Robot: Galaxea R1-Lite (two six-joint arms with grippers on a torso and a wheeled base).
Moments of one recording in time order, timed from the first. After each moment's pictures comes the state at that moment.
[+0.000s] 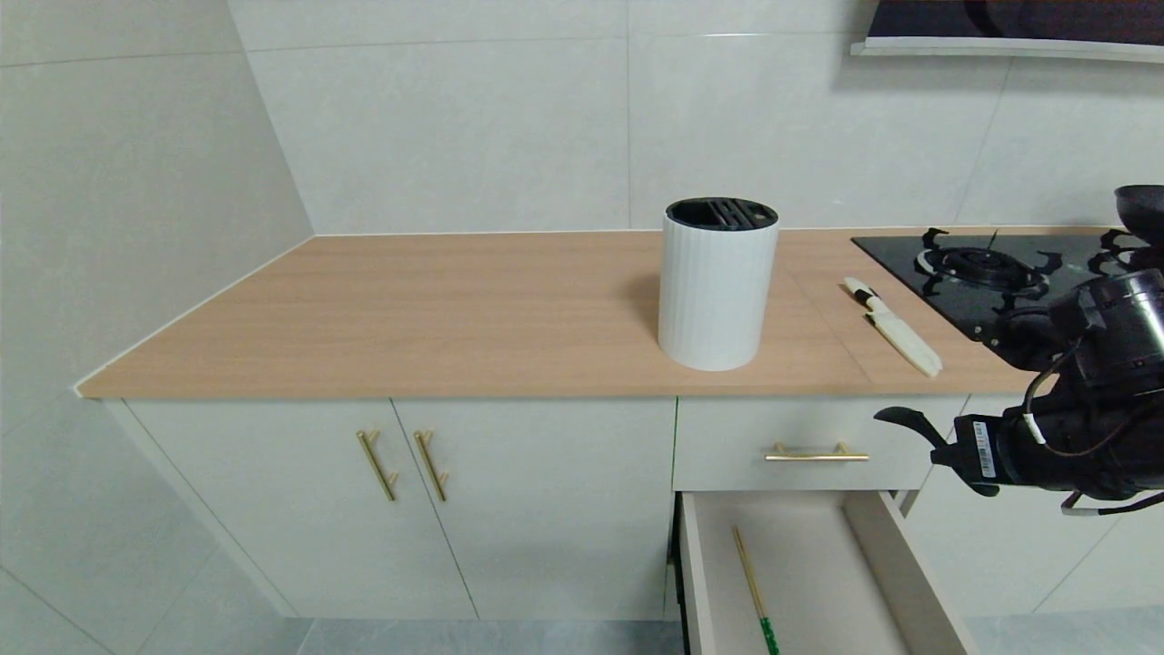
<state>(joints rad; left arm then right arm) 0.00 0.00 0.00 0.00 0.03 0.00 0.21 1.54 -0.89 0.15 -0.04 0.23</state>
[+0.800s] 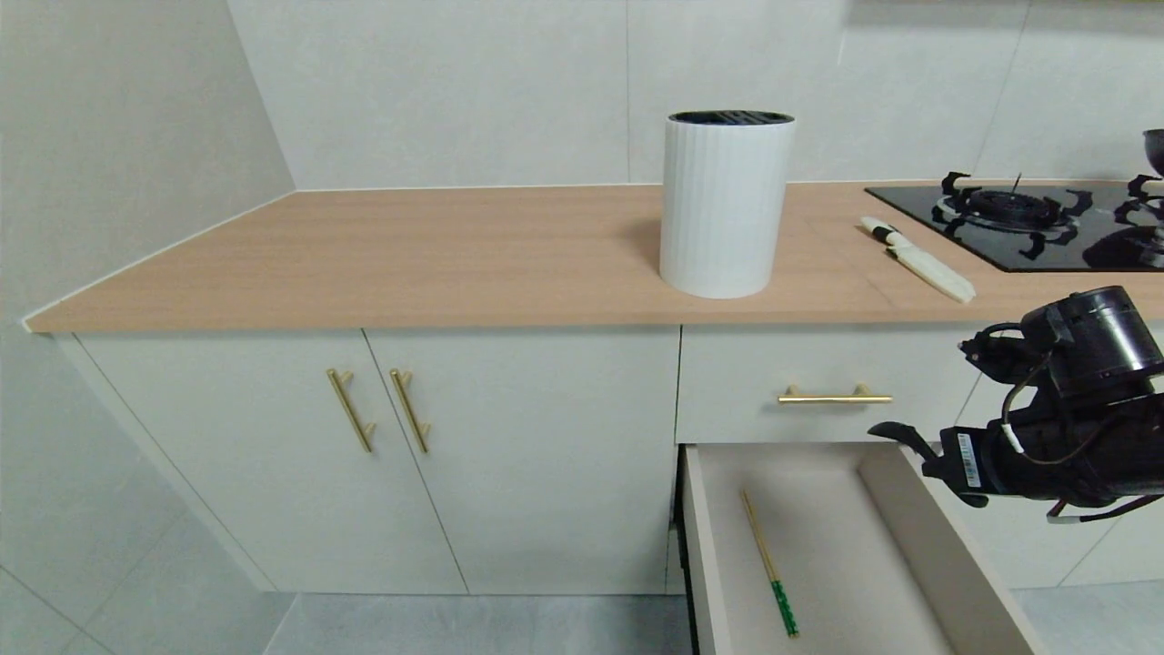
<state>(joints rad) 0.00 0.00 0.00 0.00 0.03 0.00 0.21 1.59 -0.88 0.14 -0.04 0.23</state>
